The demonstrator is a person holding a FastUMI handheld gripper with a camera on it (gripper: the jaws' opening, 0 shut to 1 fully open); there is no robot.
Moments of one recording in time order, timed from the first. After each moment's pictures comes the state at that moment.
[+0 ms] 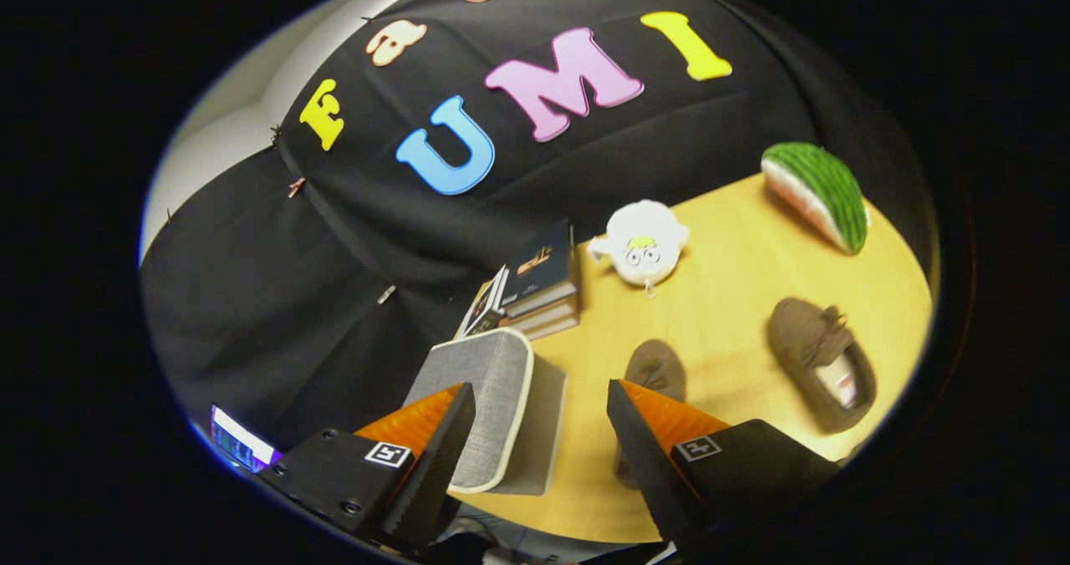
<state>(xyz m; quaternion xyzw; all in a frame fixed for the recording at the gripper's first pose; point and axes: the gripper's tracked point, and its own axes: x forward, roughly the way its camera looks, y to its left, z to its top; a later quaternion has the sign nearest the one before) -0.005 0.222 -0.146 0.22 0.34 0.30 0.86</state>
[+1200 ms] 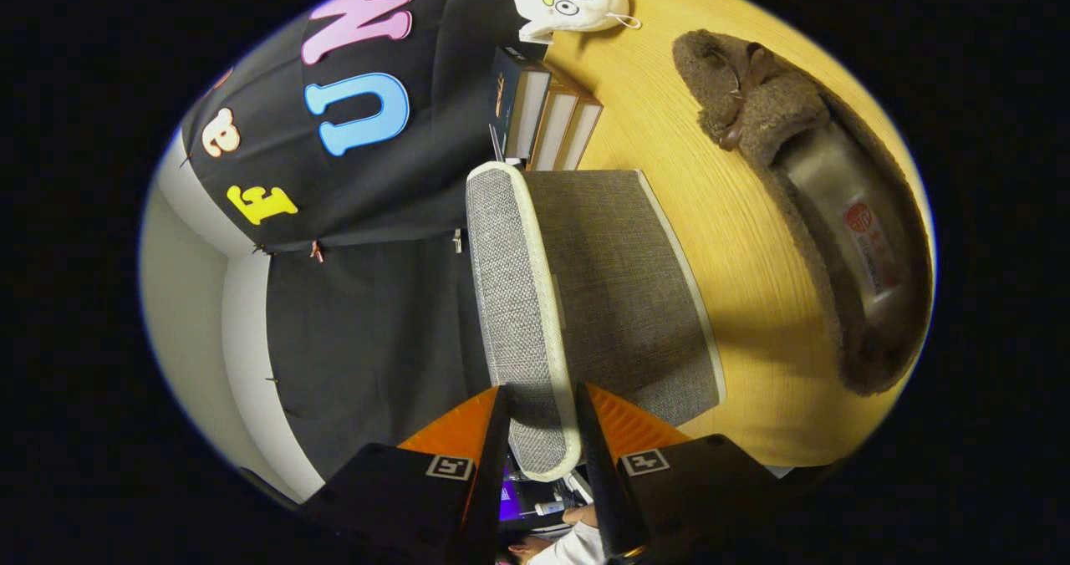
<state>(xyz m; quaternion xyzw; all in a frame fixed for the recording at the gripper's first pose) -0.055 0.315 -0.238 0.48 0.57 0.33 0.58</state>
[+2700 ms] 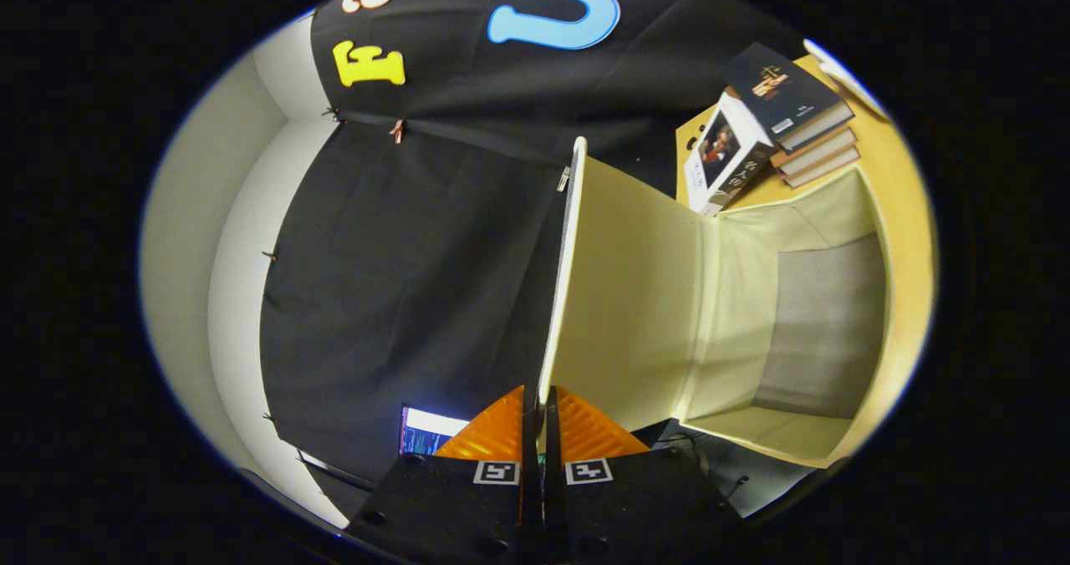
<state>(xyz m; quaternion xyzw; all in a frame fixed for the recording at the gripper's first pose) -0.124 0.522 -0.063 0.32 0.49 0.52 0.63</state>
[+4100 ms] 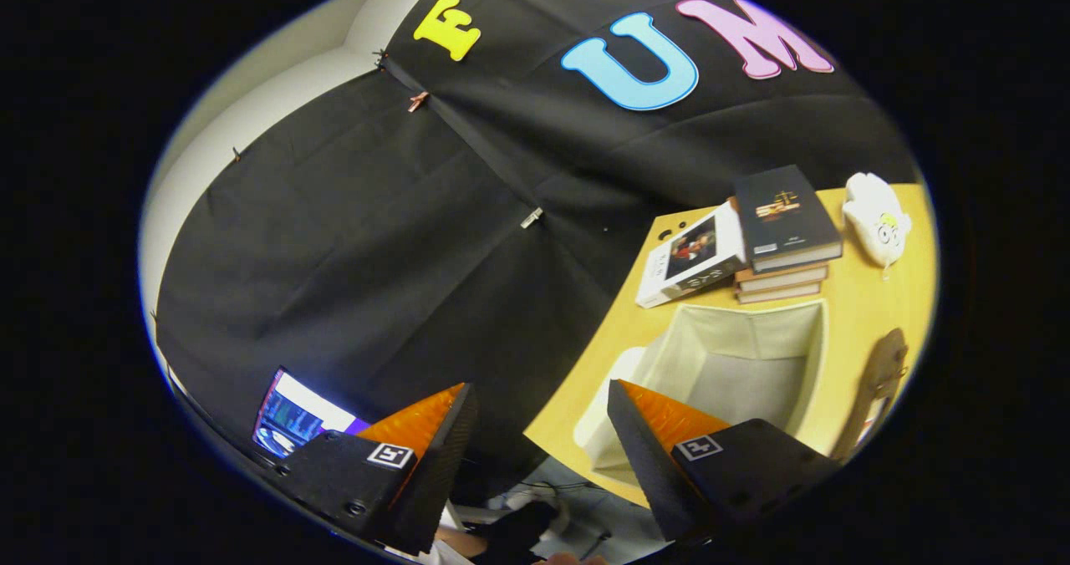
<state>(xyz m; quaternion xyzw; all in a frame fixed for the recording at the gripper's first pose) -0.086 0.463 -0.072 0.13 0.35 0.47 0.80</state>
